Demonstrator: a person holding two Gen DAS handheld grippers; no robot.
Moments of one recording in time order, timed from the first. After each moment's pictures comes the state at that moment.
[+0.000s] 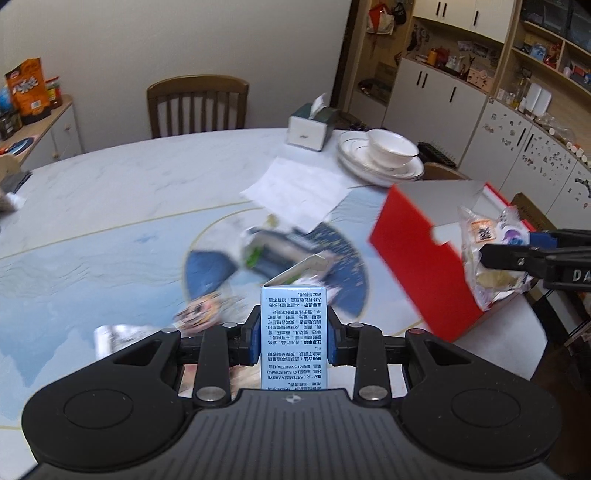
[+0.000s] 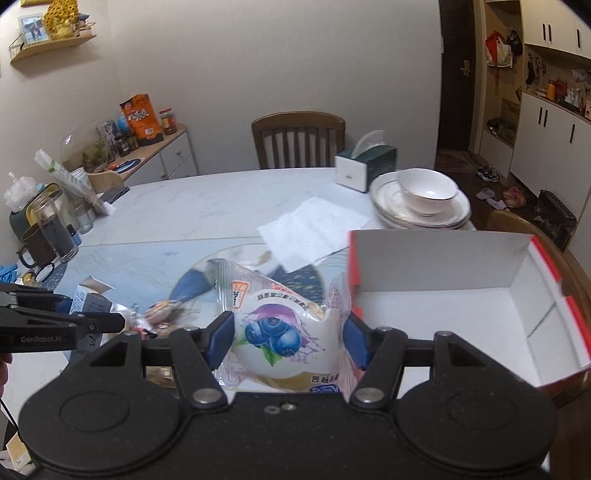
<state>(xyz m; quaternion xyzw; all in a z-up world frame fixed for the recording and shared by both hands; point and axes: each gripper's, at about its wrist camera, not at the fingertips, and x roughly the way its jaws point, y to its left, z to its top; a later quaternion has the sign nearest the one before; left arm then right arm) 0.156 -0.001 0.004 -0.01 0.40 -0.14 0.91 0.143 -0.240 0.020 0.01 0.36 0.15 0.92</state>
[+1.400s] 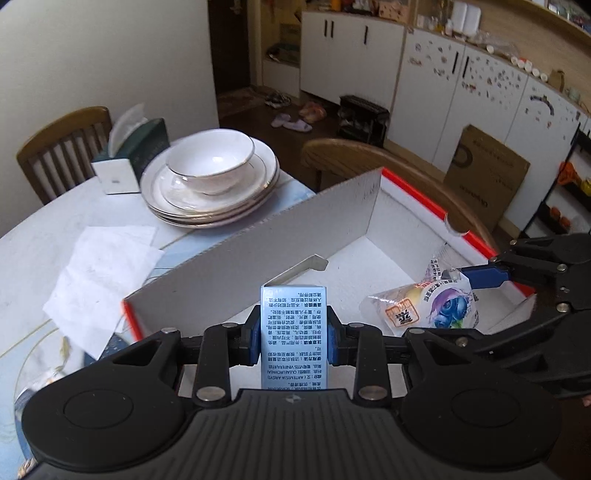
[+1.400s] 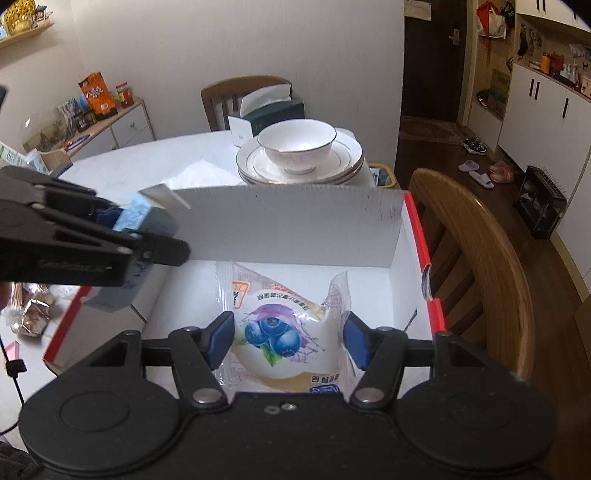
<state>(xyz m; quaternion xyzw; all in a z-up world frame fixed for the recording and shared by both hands) 0.286 -0.284 -0.026 0.11 0.42 -0.23 0.87 0.219 -0.441 -0.040 -0.01 0.41 0.15 0.90</state>
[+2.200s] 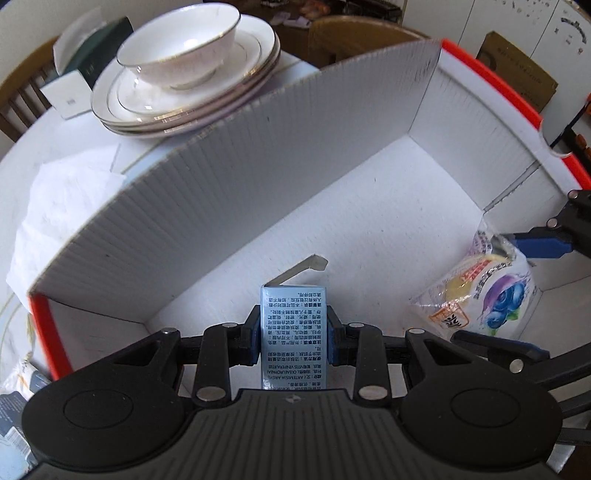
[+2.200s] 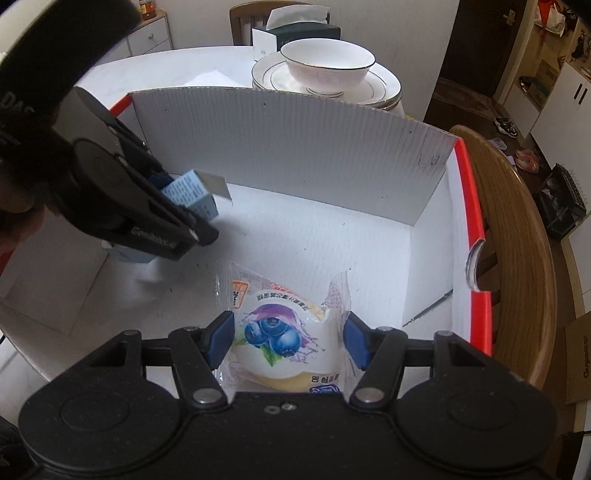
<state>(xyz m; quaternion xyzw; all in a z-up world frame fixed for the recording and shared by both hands) 0.344 -0.315 -0.104 0.17 0.57 -0.21 0.78 0.249 -0.429 -0.081 -0.10 0.50 0.18 0.84</state>
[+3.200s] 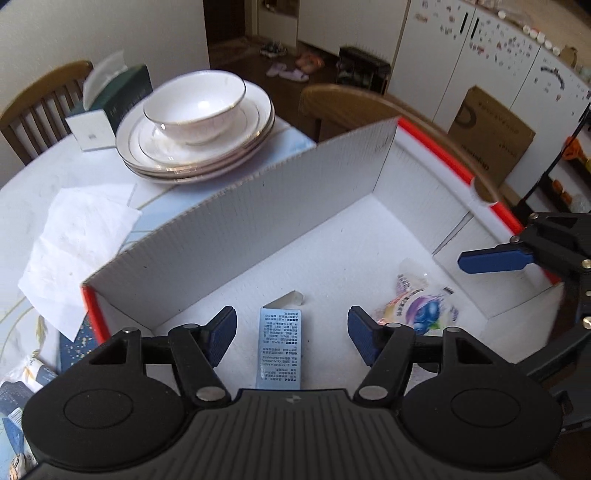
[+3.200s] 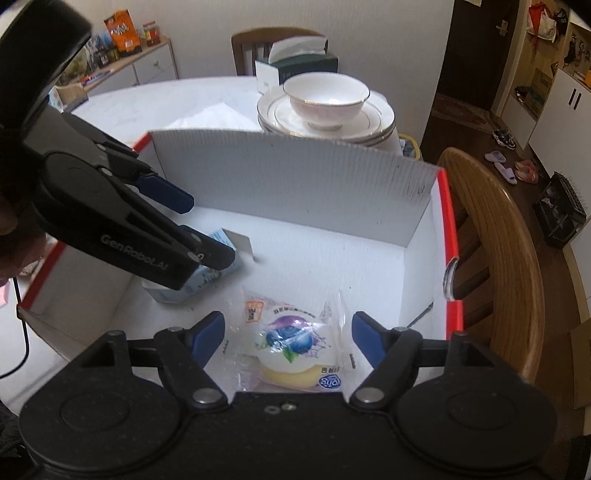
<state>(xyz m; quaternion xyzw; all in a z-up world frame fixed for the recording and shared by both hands) 0.311 -0.296 -0.046 0.11 0.49 -0.23 0.83 0.240 -0.433 -0.052 -0.08 0.47 0.19 0.86</state>
